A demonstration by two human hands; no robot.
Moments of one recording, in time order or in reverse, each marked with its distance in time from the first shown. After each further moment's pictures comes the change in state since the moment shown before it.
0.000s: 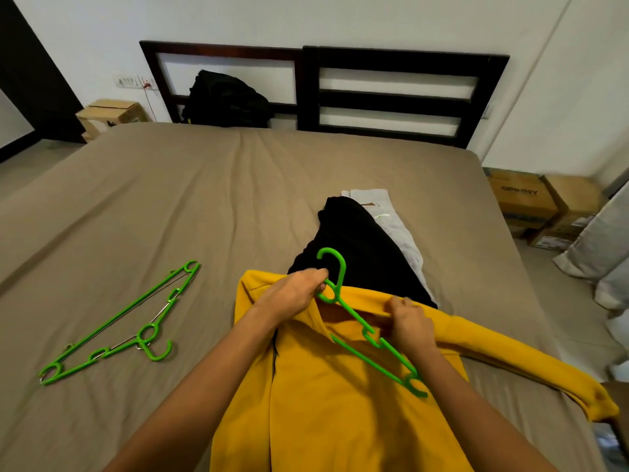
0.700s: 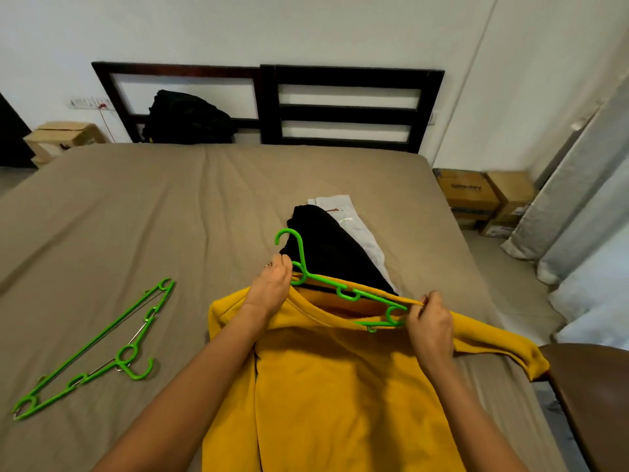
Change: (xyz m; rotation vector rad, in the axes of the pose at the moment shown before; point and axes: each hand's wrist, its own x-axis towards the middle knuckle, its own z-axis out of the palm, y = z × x) left_hand -0.005 0.037 -0.014 0.244 0.235 -0.192; right_hand -0.091 0.016 -0.080 0.504 0.553 0.385
